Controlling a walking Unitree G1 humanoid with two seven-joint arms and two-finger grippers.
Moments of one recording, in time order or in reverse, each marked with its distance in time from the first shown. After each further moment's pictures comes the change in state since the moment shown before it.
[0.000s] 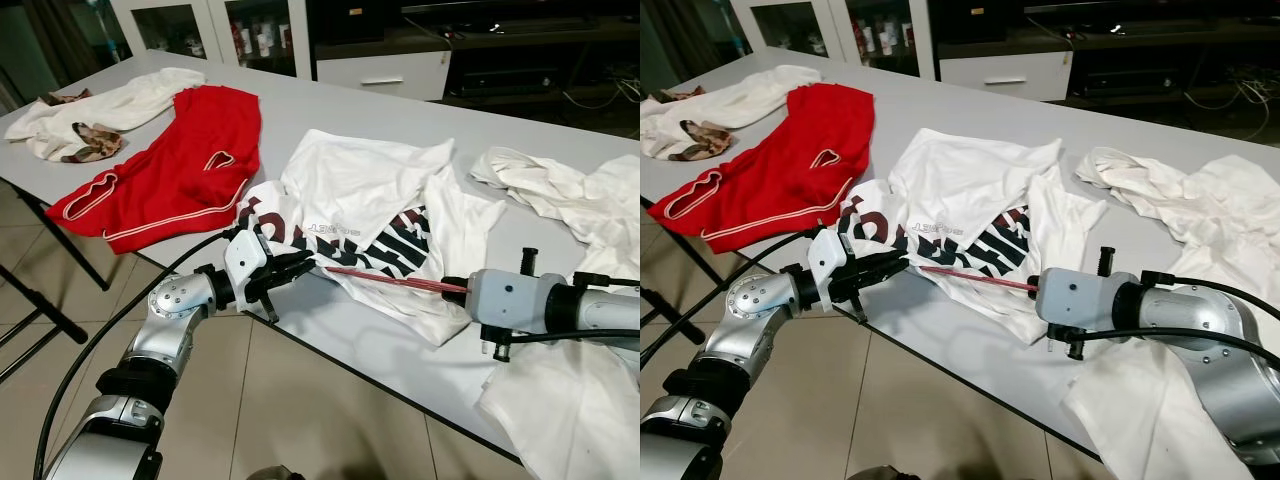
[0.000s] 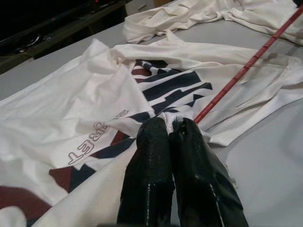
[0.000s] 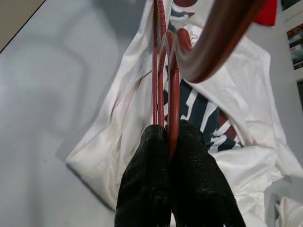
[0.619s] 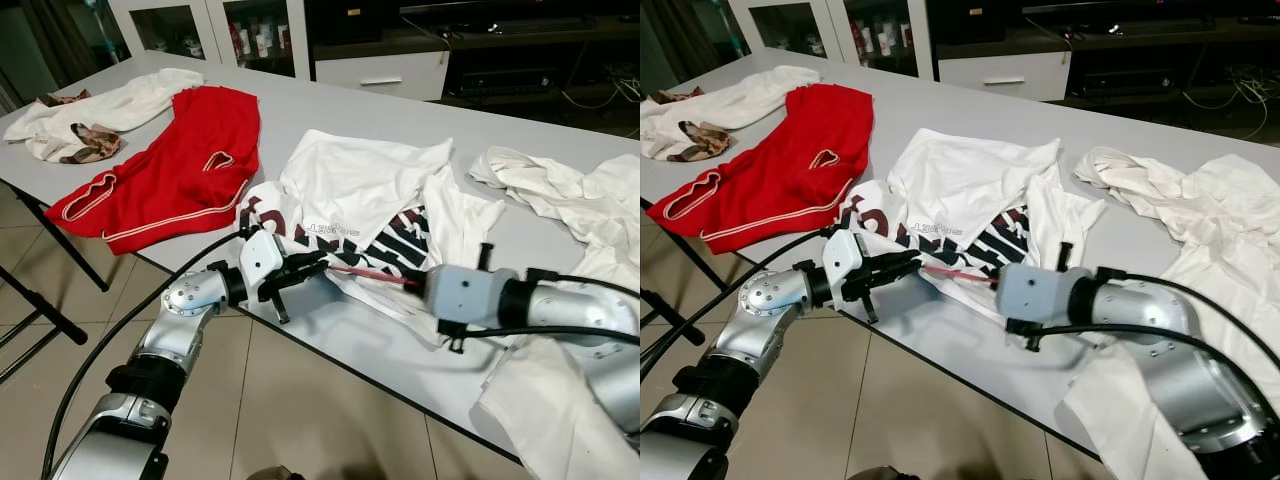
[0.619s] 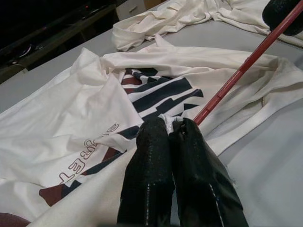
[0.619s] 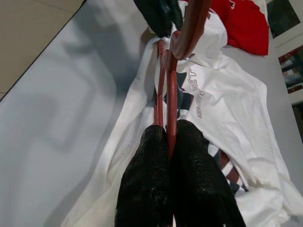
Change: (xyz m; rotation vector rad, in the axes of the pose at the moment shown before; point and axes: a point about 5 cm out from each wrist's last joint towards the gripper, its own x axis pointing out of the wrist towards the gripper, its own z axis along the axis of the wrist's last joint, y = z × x) left arm 0.013 -0.005 0.009 0.058 -0.005 -0.033; right arm 0.030 0.006 0.022 -0.001 -0.094 -0.017
